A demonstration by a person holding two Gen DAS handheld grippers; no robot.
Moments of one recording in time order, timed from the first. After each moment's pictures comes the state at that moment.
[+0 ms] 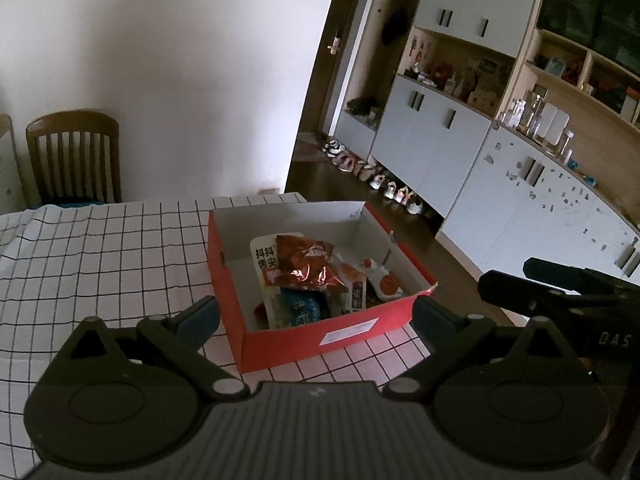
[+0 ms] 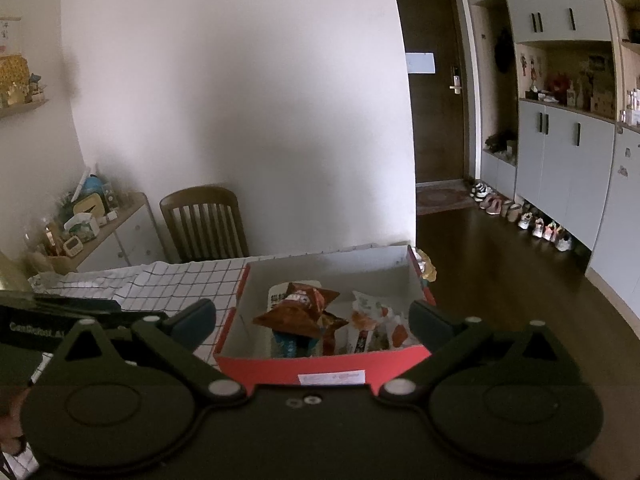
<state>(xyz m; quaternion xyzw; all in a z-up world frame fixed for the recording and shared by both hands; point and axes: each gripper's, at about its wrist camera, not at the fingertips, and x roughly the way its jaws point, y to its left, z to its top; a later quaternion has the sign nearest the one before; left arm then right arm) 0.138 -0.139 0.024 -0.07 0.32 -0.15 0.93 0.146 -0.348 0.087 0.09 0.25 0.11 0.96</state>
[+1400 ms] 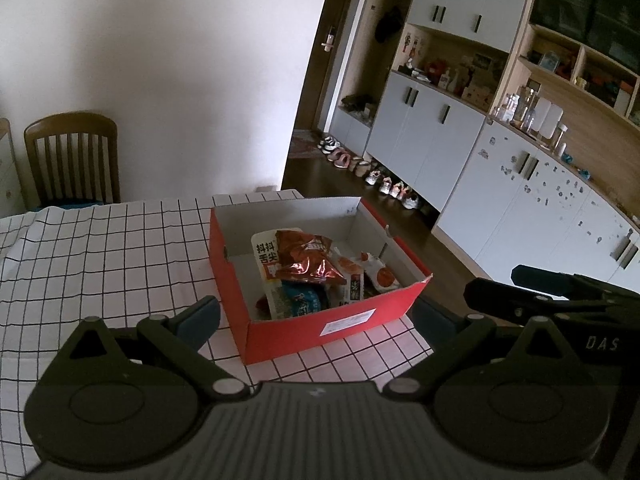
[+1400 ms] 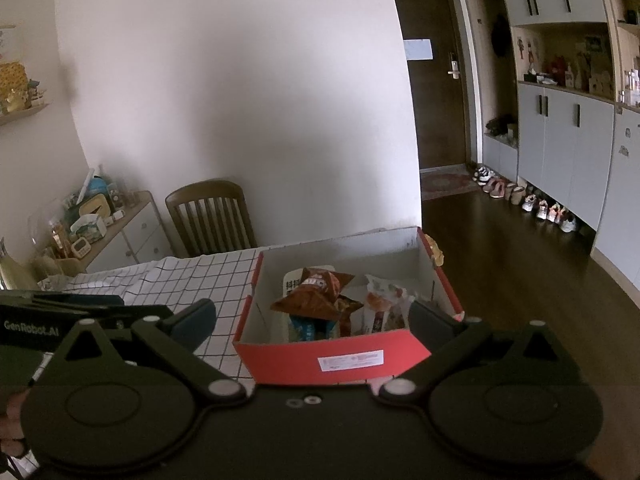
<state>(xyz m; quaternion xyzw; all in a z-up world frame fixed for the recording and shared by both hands) 0.124 -0.134 0.032 -0.06 0.33 -0.16 0.93 0.132 -0.337 0.087 0.11 0.27 0.11 0.95</state>
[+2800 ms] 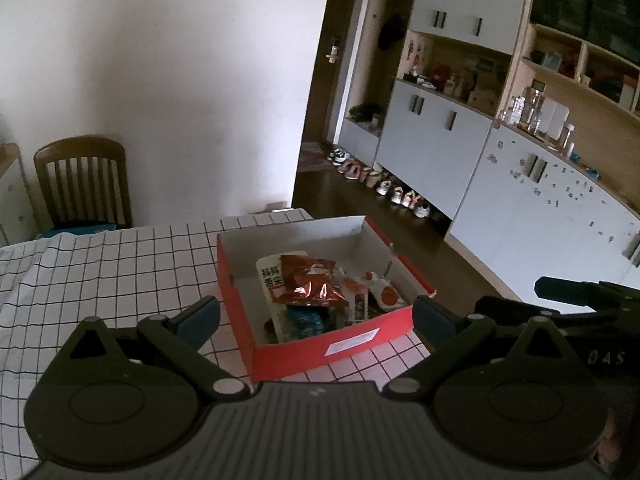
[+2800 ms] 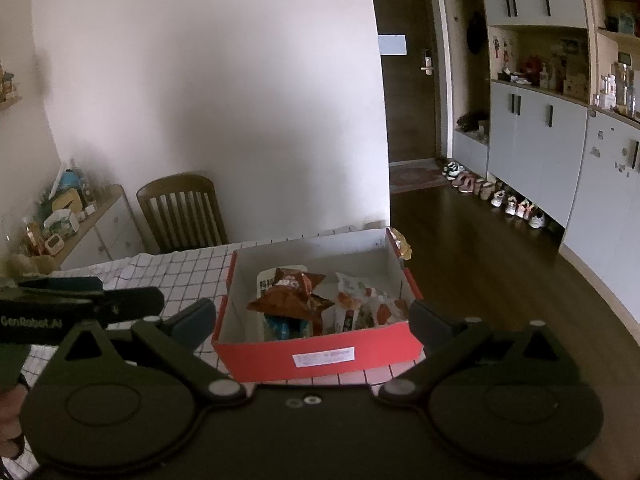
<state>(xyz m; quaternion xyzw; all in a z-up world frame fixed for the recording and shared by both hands) 0.127 -0.142 0.052 -0.04 0.31 -0.14 0.94 0.129 -0.333 0.106 0.10 0.29 0.06 0.95</state>
